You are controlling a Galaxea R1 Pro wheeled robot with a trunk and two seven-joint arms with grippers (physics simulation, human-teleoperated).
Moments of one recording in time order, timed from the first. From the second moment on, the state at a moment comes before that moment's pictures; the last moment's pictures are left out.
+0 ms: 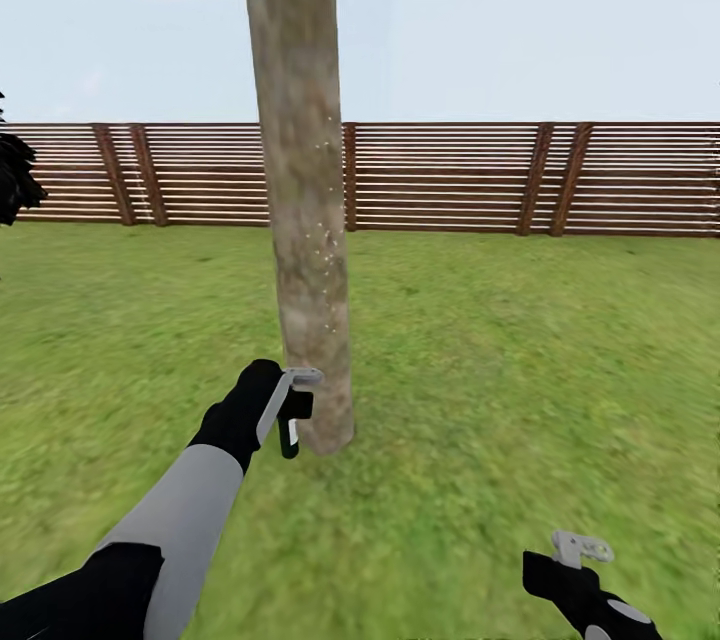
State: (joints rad) left arm -0.91 -0.17 0.00 -0.71 -0.02 0.98 0.06; right arm -0.03 -0.31 0.22 -1.38 -0.65 0.42 -0.34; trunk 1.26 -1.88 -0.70
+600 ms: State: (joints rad) left arm -0.91 -0.17 0.00 -0.71 -0.02 0.97 0.06; right arm -0.03 -0.31 0.22 -1.38 -0.65 0.42 -0.34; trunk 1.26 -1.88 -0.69
